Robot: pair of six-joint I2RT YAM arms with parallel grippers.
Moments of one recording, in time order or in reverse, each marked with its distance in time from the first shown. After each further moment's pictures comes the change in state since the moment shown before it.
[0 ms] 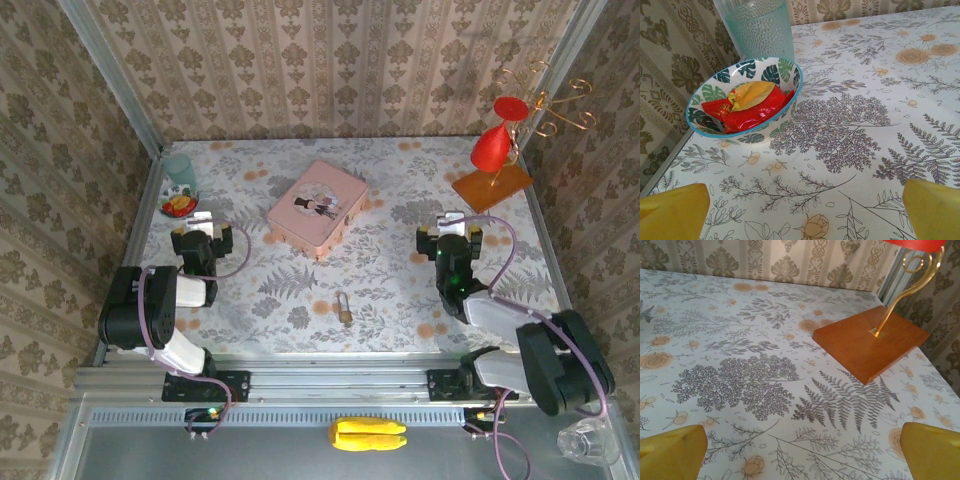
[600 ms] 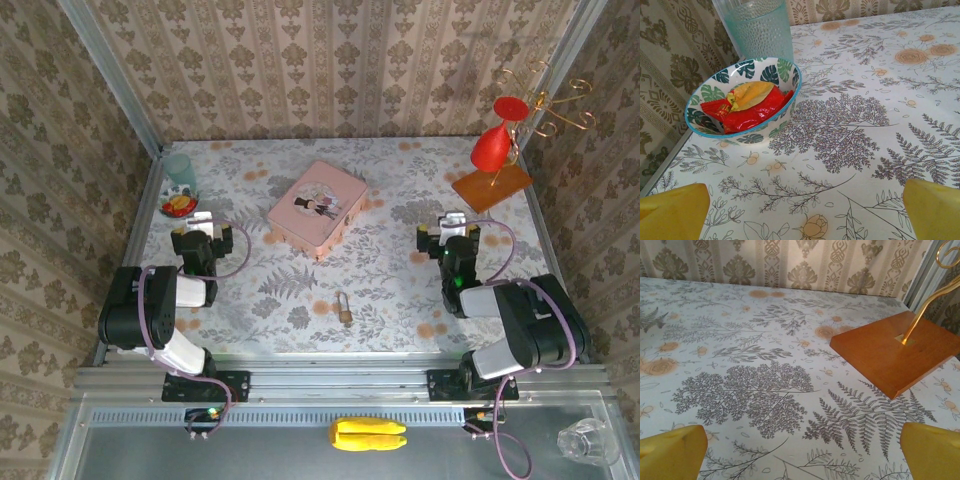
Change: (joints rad) left arm 0.000 0.000 0.000 0.000 0.003 0.000; right arm -0.142 0.247 -0.037 0.363 -0.219 -0.029
